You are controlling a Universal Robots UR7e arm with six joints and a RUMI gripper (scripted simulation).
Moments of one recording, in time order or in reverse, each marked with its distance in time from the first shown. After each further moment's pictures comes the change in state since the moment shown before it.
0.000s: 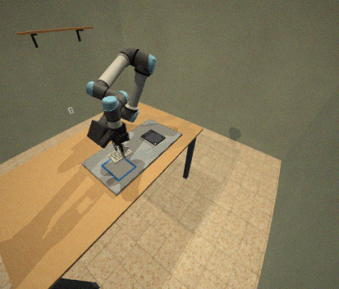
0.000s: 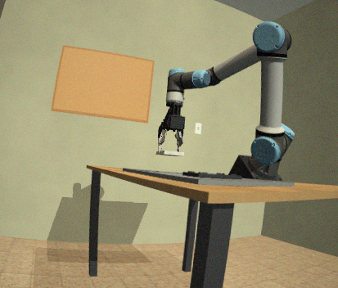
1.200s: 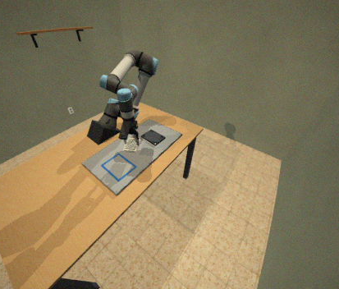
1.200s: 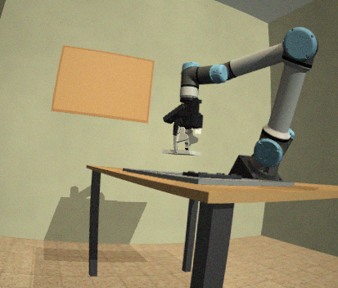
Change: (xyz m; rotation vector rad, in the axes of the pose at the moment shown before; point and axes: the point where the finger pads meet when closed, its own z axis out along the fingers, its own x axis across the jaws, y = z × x) arm 0.017 0.105 -0.004 -0.002 -0.004 -0.635
